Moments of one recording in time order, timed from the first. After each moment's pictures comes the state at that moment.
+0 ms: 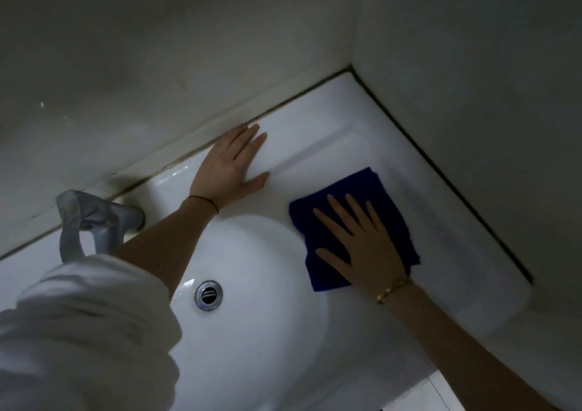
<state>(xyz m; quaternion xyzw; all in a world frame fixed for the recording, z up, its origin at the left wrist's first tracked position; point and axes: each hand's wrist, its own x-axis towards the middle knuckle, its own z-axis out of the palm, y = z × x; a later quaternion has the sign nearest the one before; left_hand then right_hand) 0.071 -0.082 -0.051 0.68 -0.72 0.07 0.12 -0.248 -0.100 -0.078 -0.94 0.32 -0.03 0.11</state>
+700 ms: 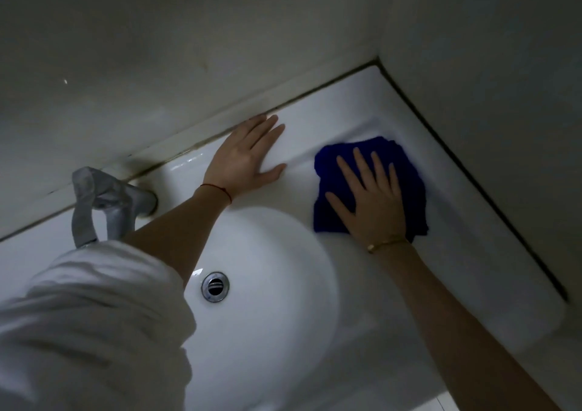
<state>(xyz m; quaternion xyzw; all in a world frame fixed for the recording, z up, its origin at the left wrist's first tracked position) 0.068 -0.080 -0.049 0.68 -0.71 0.10 0.15 -0.201 -0.149 -0.071 -0.91 0.41 -0.04 0.09</state>
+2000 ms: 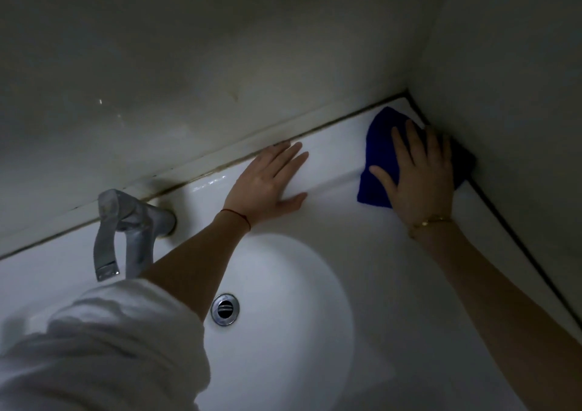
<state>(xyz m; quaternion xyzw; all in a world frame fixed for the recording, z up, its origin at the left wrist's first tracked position) 0.070 -0.084 -0.053 0.68 -0.71 0.09 0.15 -0.175 -0.243 -0.039 -0.90 0.42 -0.07 0.01</state>
